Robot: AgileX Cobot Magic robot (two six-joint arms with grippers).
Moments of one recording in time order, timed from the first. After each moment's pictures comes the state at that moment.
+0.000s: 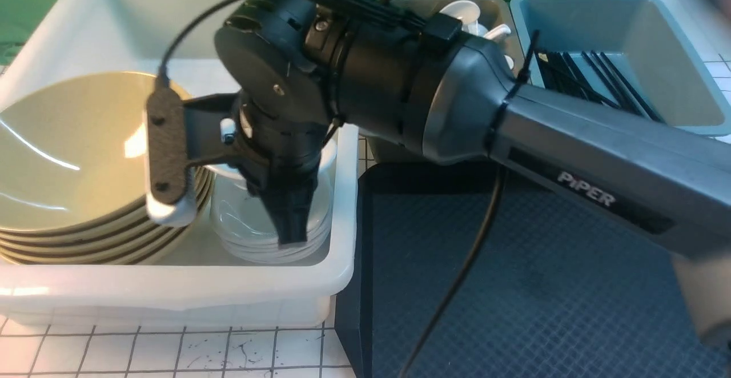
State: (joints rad) right arm 0.94 2.13 -2.13 -0.21 1.05 -0.70; left arm -0.57 0.27 -0.77 0.24 0.91 -0.44
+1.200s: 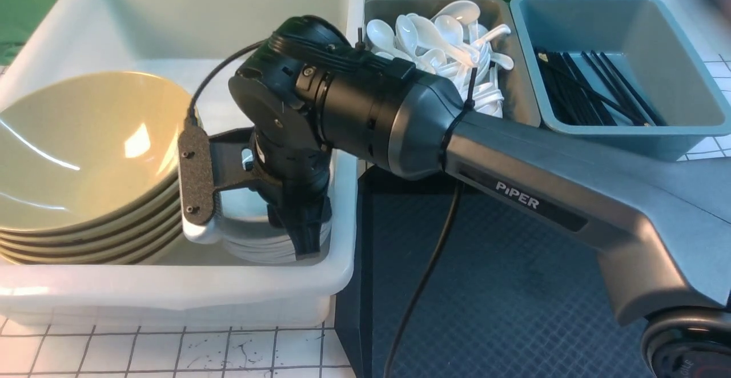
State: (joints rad) right arm 0.91 2.24 -2.15 -0.21 1.06 -0.72; left arm -0.57 0.27 -0.77 0.15 0.89 -0.40
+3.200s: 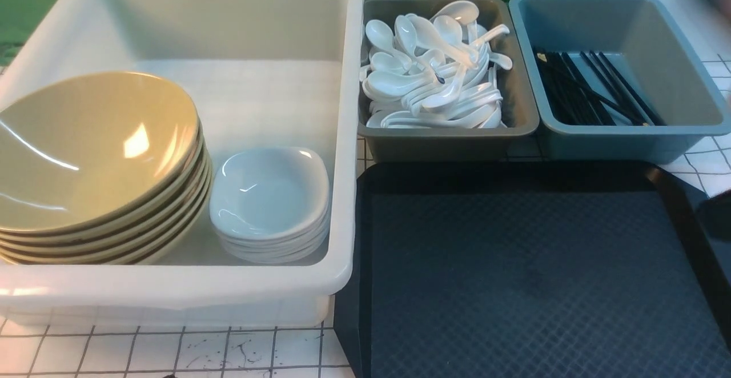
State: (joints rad) right arm 0.64 0.88 -1.03 -0.22 0.94 0.15; left arm -0.57 -0.02 0.02 -0.21 0.36 -0.33
